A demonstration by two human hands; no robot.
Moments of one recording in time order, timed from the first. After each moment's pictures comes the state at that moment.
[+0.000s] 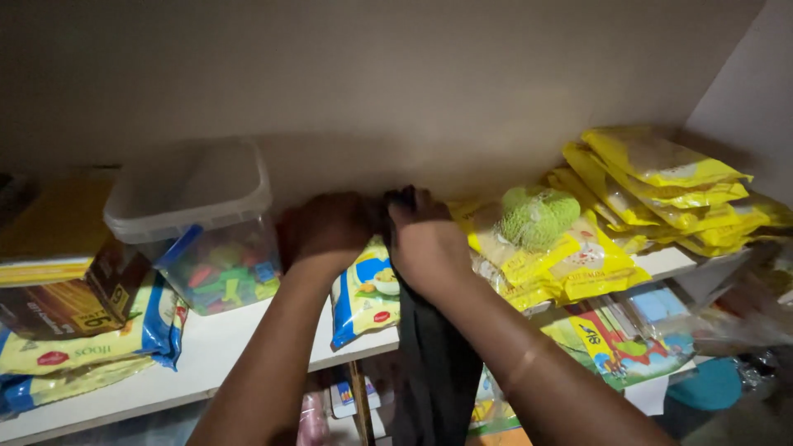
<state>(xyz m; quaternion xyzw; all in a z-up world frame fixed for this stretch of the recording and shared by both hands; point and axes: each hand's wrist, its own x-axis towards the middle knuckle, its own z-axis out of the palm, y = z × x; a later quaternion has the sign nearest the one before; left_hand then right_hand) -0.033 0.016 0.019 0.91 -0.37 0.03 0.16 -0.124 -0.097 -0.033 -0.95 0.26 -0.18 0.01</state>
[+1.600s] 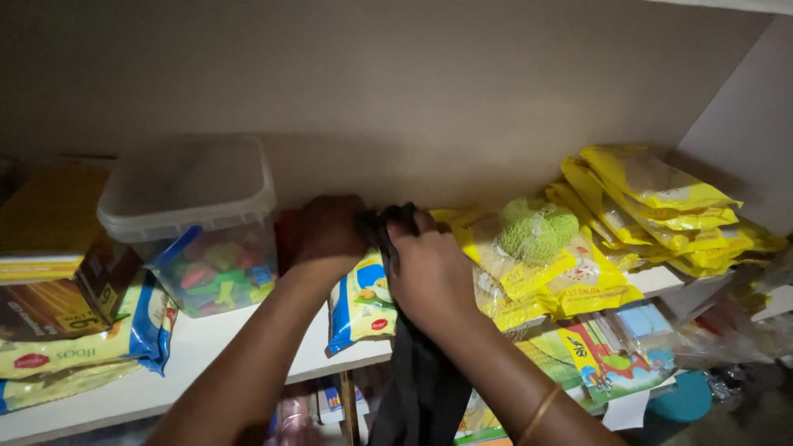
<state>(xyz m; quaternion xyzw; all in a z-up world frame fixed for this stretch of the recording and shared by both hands) 0.001 0.001 -0.008 0.86 -0.43 0.06 0.26 -0.140 -0.073 -0.036 -0.92 0.19 -0.34 -0.02</state>
